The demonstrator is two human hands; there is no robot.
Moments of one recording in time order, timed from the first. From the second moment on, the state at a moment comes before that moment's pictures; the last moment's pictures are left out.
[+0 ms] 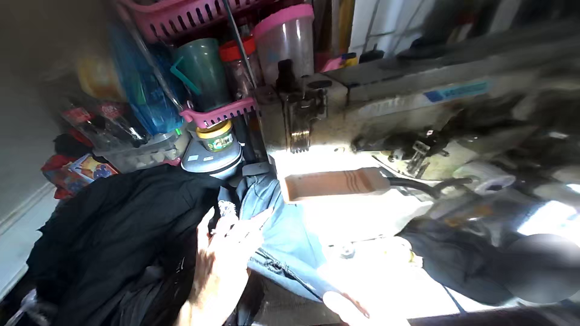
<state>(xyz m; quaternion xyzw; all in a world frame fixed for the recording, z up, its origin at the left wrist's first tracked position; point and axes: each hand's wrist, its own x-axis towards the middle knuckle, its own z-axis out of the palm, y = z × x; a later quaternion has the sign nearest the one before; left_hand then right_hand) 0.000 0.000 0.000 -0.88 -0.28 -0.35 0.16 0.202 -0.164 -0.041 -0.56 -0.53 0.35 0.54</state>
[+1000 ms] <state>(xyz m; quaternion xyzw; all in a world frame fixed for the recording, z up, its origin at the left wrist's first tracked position) -0.014 0.031 0.063 -0.71 -0.18 -0.51 -0.45 0.226 -0.107 -0.039 -0.56 -0.60 0.29 0.50</state>
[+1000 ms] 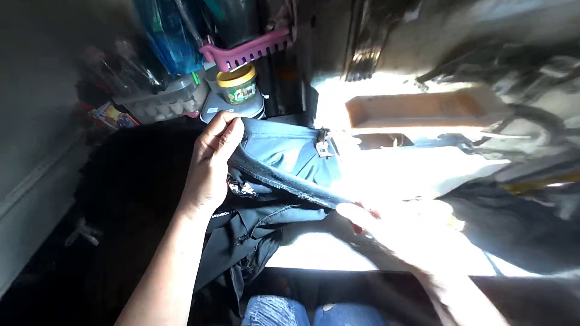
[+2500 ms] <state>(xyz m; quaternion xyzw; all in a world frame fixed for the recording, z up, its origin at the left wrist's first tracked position) 0.005 0.004 0.025 -0.73 -0.21 -0.49 -0.42 0.201 -0.069 0.021 -0.59 -0.68 -0.01 0.43</state>
